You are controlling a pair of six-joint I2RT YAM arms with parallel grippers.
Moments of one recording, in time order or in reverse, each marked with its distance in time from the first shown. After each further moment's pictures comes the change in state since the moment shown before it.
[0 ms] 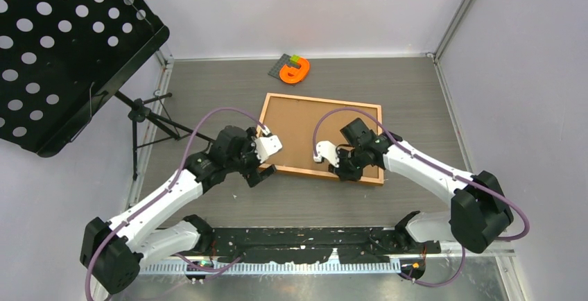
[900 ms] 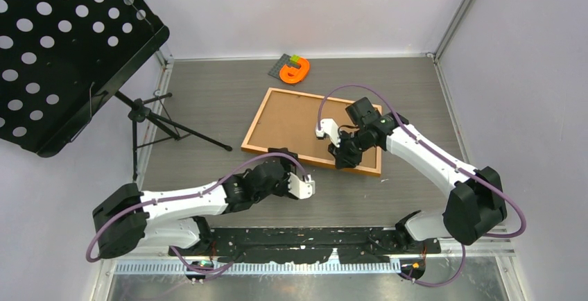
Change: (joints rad) left arm -0.478 0.158 -0.183 0.507 -0.458 0.405; right arm -0.100 0.071 0.223 -0.140 -0.156 0.075
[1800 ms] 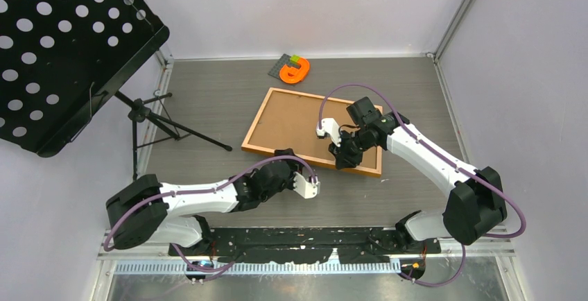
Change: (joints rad) left arm -0.001 0.141 -0.002 0.177 -0.051 0.134; right arm -0.011 0.000 0.003 -0.010 -0.019 0.008
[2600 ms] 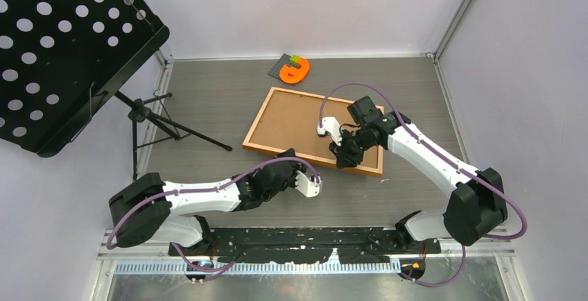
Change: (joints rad) left arm -0.001 0.027 0.015 0.032 -0.041 0.048; right arm -0.002 -0.004 0.006 -0.010 0.012 0.010
